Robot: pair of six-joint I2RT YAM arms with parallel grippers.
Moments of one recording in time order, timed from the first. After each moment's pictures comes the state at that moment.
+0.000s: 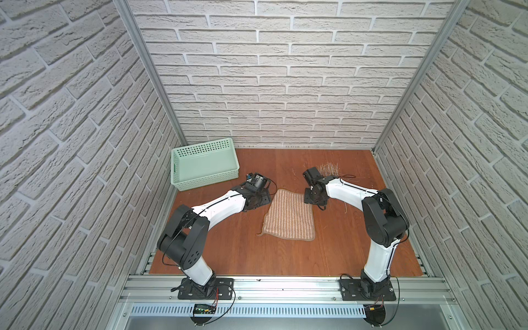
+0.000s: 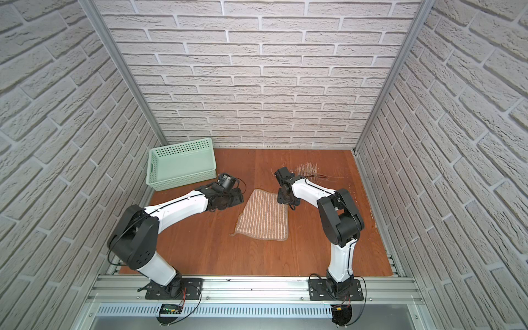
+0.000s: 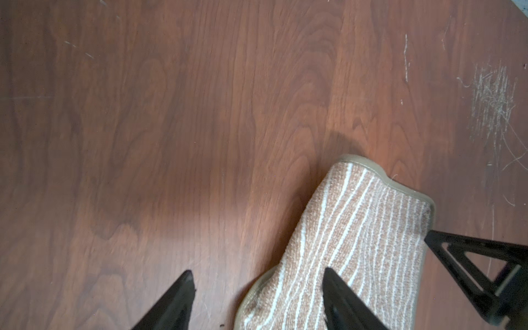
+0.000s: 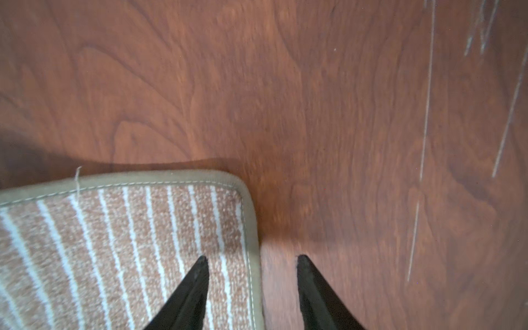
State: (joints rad) left arm -0.52 1.63 1.04 -0.42 -0.07 -0.79; right arm 0.48 1.92 1.28 -0.63 0.15 0.61
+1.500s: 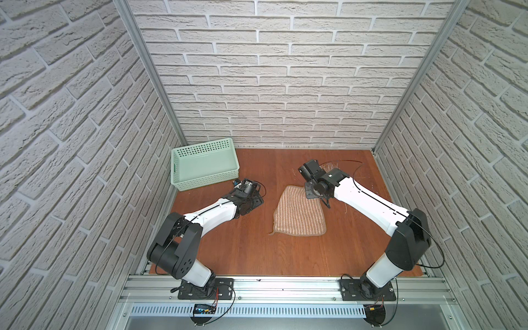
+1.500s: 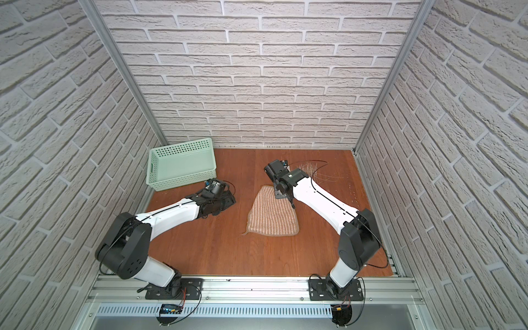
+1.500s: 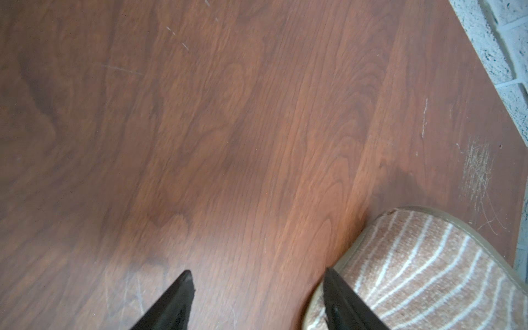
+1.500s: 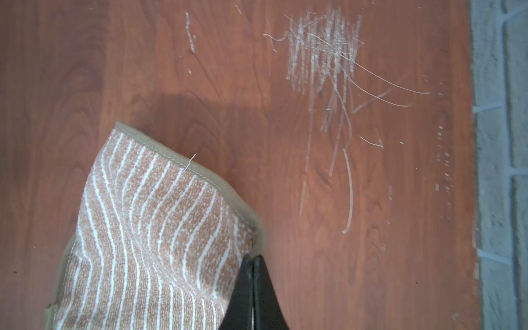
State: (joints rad) left arm -0.47 1.53 0.87 -0.28 -0.09 -0.95; right arm 0.66 1.62 1.43 -1.00 0.49 0.52
